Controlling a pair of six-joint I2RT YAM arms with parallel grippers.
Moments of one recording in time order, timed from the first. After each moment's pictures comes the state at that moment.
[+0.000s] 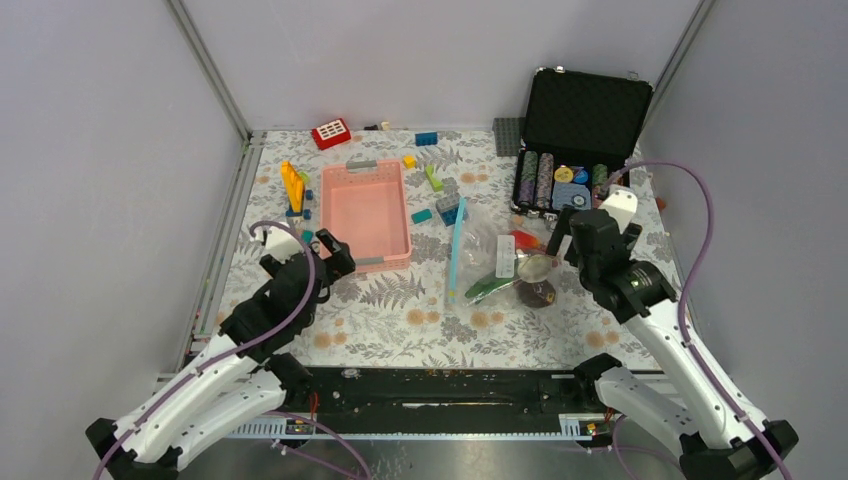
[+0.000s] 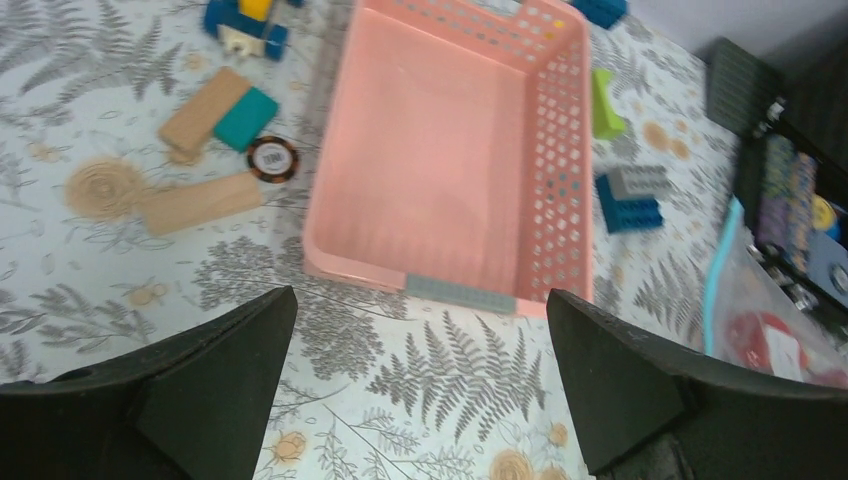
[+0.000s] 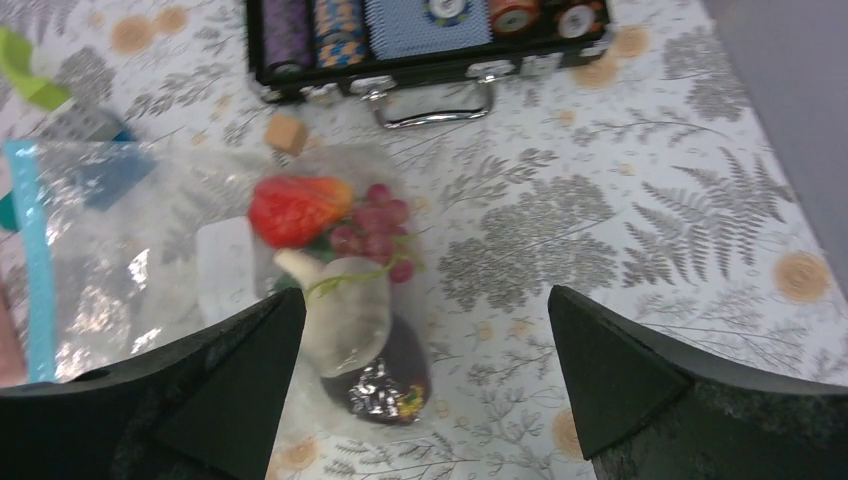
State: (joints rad) left arm -0.75 0.61 0.64 -0.52 -0.73 -0.77; right arm 0.45 0.86 0.92 -0.76 0.57 0.50
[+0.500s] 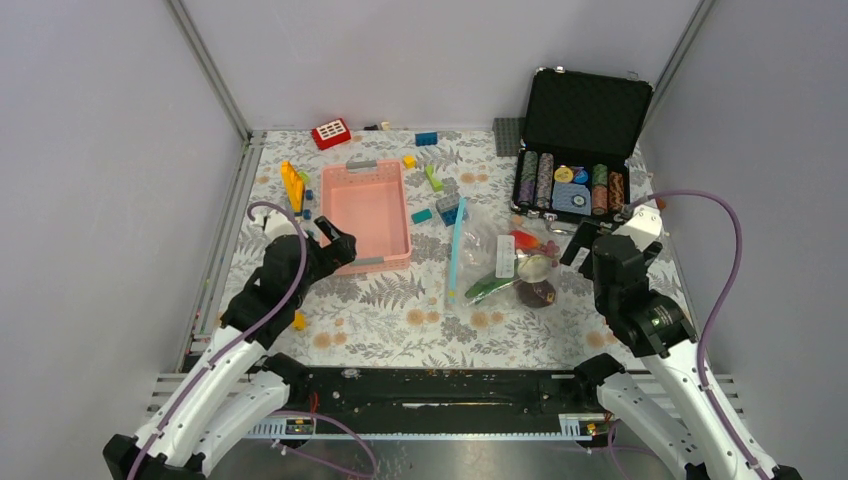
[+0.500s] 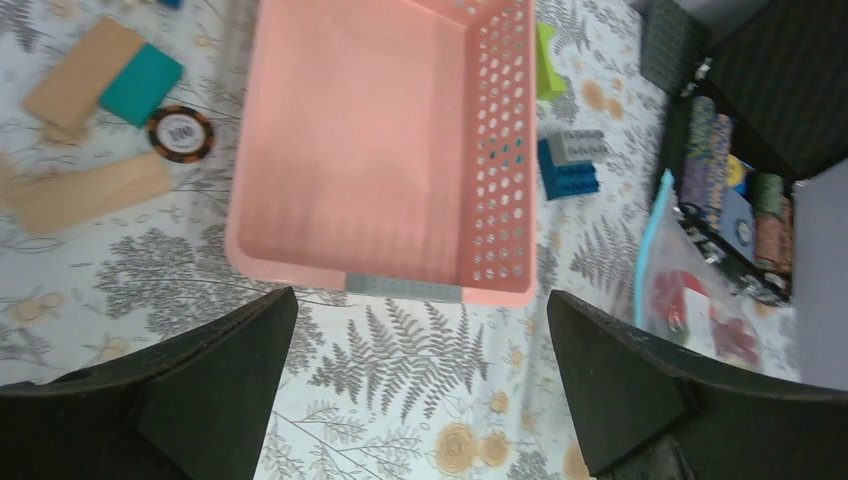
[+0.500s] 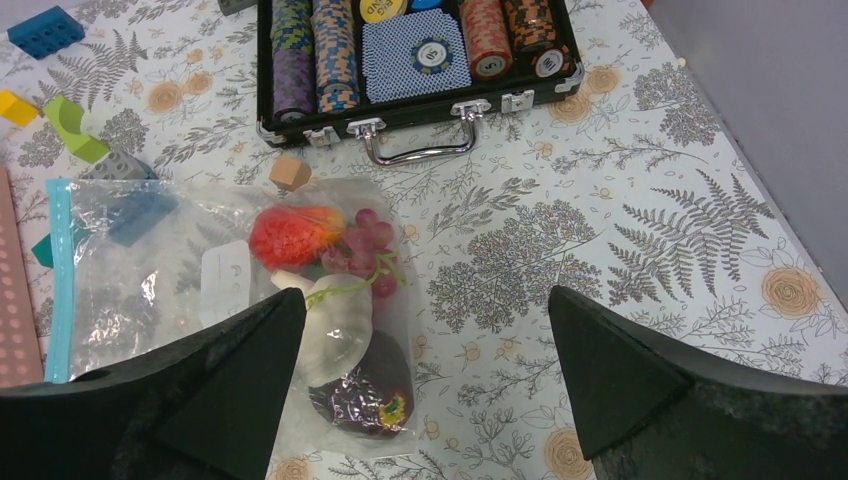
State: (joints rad) left arm -0.48 0.67 0.66 -0.47 -0.37 -0.75; right arm 0.43 0.63 0.81 -0.72 0.64 0.47
